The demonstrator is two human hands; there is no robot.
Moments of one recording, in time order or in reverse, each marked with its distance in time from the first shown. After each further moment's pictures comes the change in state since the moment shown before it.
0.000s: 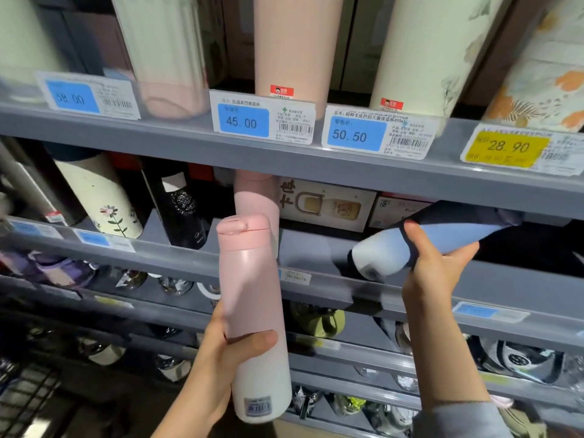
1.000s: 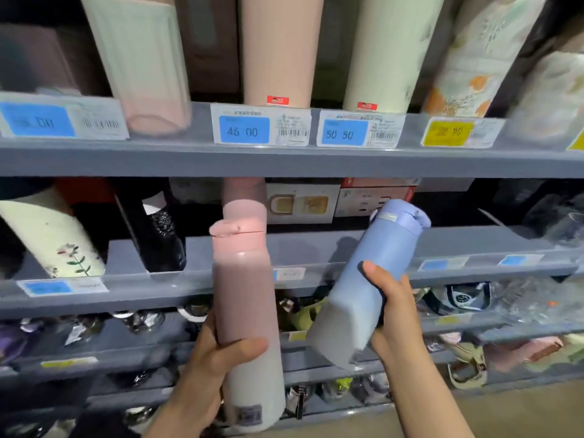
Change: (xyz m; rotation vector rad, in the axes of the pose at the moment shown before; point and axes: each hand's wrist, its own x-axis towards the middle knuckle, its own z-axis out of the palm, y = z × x) left_hand 0.012 0.020 -0.056 0.019 -0.296 -0.030; right_hand -0.132 0.000 -0.010 0.068 -0.158 0.263
